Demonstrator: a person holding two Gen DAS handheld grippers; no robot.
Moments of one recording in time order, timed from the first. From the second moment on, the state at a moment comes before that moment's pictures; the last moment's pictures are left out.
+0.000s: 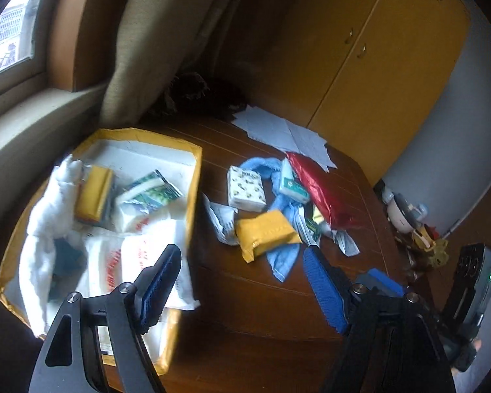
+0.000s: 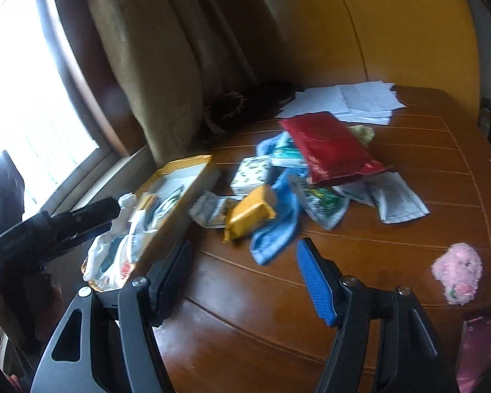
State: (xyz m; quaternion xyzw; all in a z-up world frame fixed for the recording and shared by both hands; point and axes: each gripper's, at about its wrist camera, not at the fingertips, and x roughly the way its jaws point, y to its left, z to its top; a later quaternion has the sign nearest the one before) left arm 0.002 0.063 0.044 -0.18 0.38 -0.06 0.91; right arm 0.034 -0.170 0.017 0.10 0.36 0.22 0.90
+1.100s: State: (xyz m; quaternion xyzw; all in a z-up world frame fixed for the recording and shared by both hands) left arm 0.088 0.008 -0.008 -0.17 0.45 -0.07 0.87; right arm 0.077 -0.243 -0.041 0.12 0.45 0.06 0.88
